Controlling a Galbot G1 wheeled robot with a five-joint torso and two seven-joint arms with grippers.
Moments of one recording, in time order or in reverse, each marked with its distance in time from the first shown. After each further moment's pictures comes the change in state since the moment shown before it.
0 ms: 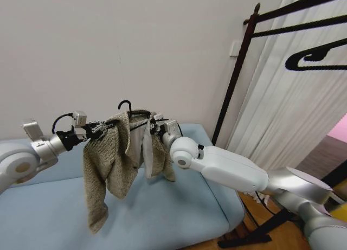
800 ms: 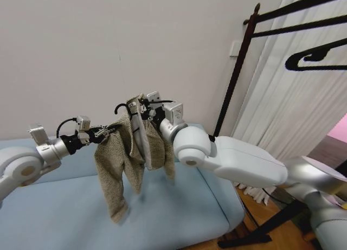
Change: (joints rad) left arm 0.001 -0.013 0.031 0.001 0.036 0.001 0.001; right arm 0.136 -0.059 0.011 0.234 0.025 -0.008 -0.022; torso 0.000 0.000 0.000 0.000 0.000
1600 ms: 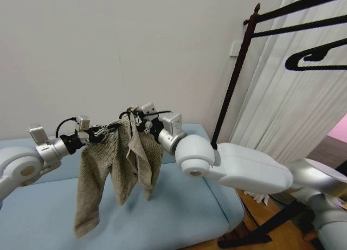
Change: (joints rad) left arm -0.002 -0.009 0.002 -0.005 -0.001 0.002 -0.009; right arm 0.006 0.005 -0.002 0.023 0.015 0.002 -0.050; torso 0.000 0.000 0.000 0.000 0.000
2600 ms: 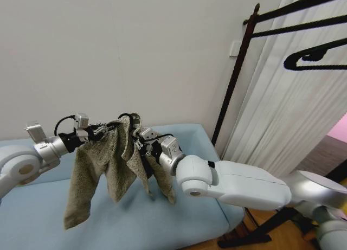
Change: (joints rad) left arm -0.013 0.004 -0.008 -0.003 -0.013 -0.003 0.004; right arm -0.141 -0.055 -0.092 0.050 -0.100 -0.017 -0.063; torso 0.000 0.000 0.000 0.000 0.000
